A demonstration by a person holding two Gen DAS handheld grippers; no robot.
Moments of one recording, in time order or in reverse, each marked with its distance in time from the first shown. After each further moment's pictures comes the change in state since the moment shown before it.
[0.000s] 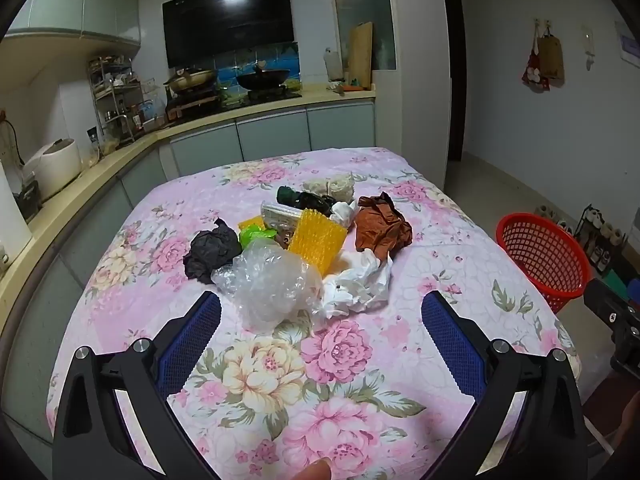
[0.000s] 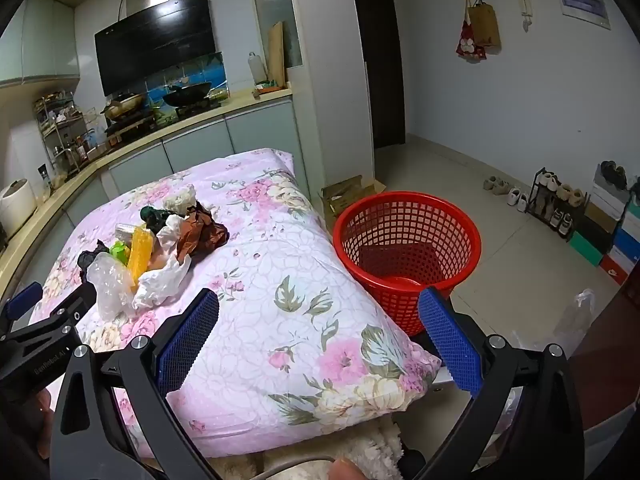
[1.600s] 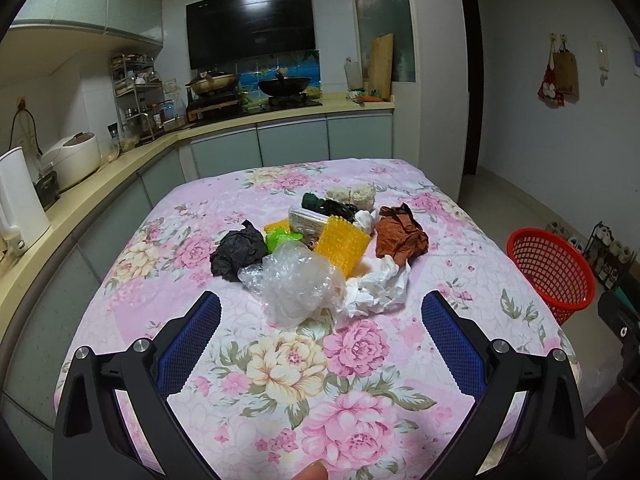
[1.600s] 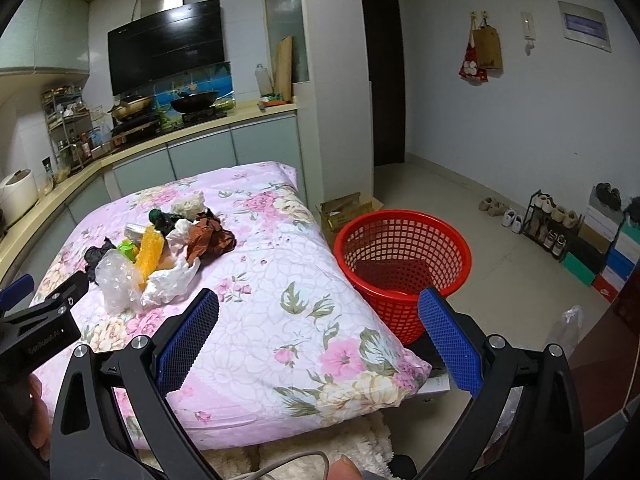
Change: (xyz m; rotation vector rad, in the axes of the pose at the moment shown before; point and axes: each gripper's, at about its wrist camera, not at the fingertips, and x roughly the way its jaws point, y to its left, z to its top) left arm -0.019 0.015 -0.003 -0.045 -0.026 0.046; right arm -0.022 0.013 -0.004 -0.044 -0.064 -0.026
